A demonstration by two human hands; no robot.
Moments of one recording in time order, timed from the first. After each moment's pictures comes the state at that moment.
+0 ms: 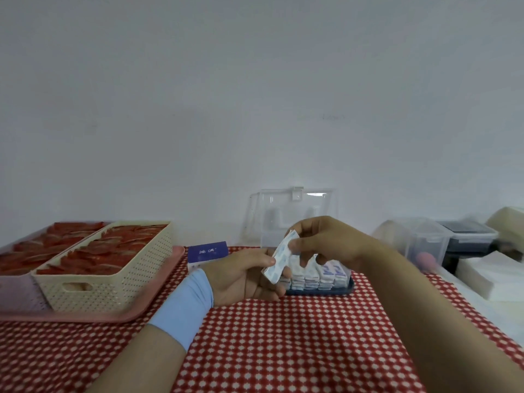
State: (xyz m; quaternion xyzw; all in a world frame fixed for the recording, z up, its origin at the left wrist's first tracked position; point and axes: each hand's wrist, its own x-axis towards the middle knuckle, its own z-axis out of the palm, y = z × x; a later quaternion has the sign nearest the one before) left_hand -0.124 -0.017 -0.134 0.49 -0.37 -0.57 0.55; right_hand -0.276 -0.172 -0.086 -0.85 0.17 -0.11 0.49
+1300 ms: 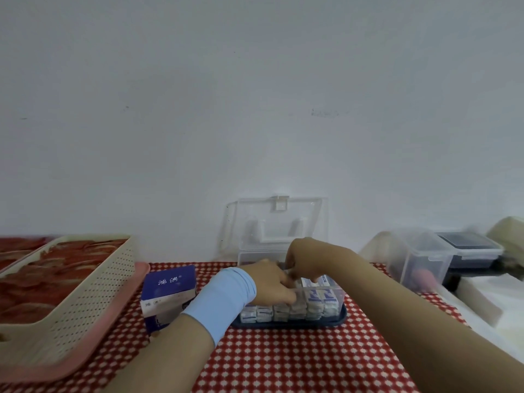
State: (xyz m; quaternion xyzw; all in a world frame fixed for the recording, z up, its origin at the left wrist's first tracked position) left_hand -0.111 -0.144 -0.137 0.78 -0.59 -0.20 0.02; right_hand -0.186 -0.283 -0.134 -0.96 0.26 0.11 0.07
